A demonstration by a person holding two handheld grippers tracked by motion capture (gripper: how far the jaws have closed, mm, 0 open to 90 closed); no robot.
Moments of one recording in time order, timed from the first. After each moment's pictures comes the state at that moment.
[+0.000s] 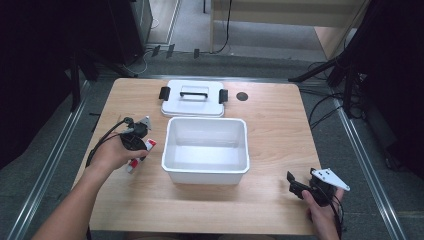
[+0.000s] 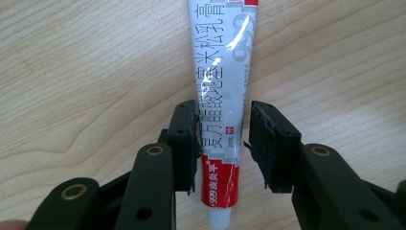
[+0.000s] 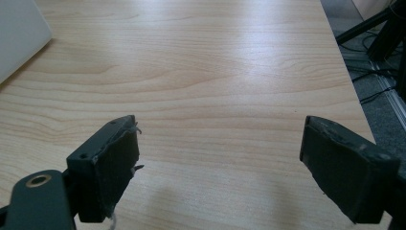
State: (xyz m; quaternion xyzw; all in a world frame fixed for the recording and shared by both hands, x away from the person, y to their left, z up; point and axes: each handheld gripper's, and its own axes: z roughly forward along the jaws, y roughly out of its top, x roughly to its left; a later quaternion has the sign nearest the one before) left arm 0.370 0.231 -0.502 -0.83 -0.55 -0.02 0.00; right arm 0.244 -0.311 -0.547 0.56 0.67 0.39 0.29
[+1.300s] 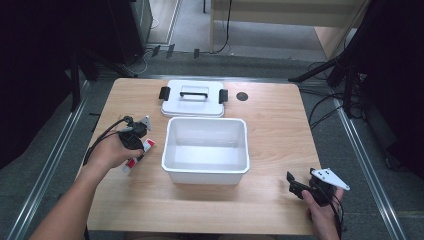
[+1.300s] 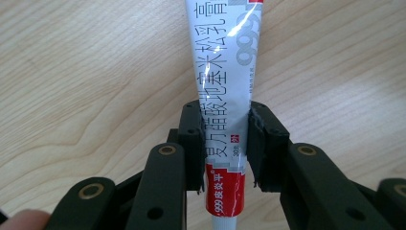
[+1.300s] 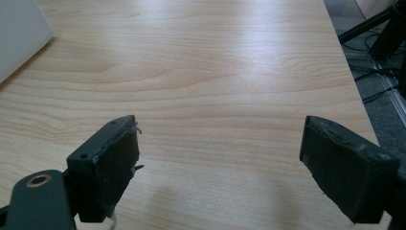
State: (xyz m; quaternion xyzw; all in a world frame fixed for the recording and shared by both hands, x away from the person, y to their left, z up) left arm 0.369 0.234 -0.487 -0.85 -0.52 -0.01 0.02; right arm 0.244 -0.311 -0.547 0.56 0.67 0.39 0.28
